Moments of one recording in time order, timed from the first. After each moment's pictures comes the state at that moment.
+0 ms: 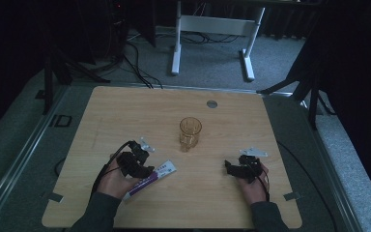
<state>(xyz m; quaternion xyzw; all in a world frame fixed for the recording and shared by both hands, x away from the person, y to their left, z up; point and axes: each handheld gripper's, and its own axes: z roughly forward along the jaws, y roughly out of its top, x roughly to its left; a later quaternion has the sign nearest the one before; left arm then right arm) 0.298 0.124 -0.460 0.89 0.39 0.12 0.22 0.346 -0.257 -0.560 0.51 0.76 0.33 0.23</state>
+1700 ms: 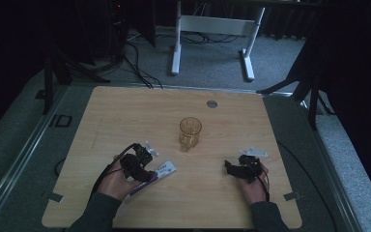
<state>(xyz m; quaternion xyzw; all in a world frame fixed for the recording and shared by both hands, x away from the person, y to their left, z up) 0.297 0.115 -0.465 0.91 0.37 0.11 0.17 0.346 -0.257 -0.560 0.51 0.76 0.33 0.22</state>
